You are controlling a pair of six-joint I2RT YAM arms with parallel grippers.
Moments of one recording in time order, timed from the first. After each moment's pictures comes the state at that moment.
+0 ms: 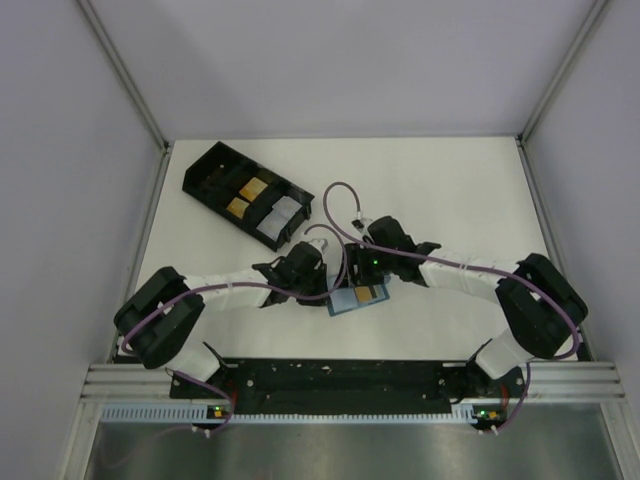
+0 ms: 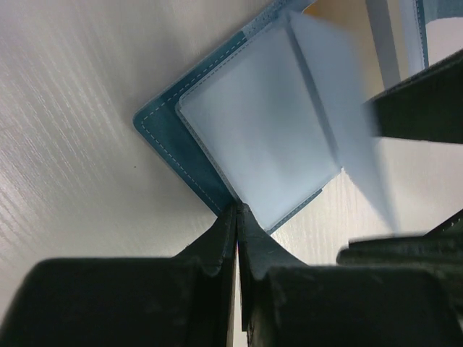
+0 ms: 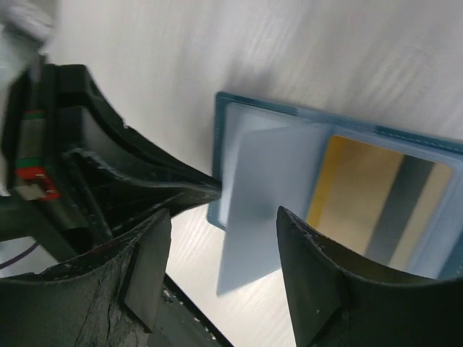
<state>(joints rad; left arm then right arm) -0.80 1.51 0.68 -0.09 0.13 -0.68 0.72 1.54 0.80 -0.09 -0.32 0.57</state>
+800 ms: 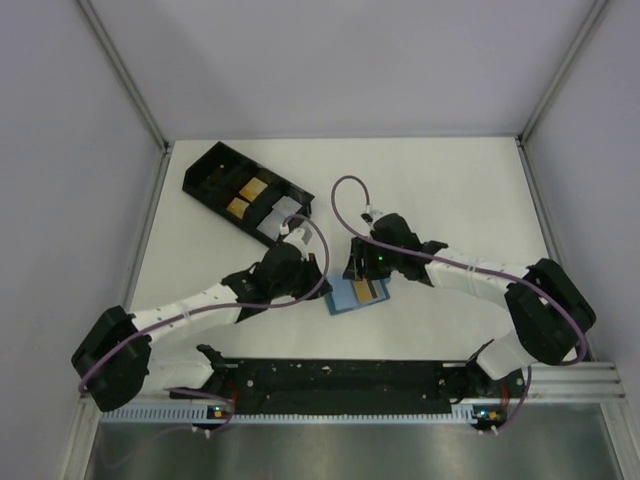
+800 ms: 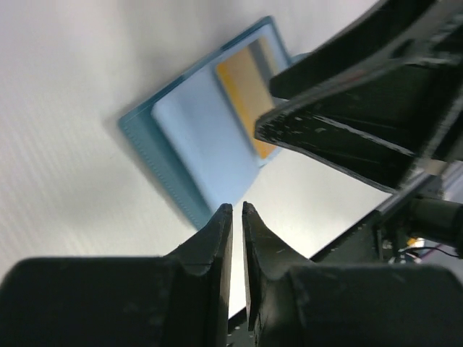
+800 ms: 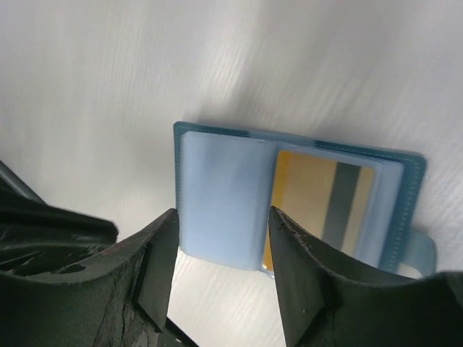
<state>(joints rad) -0.81 1.19 0.57 -0.04 0.06 -0.78 0.72 1.50 0.82 -0.11 -0.22 0.57</state>
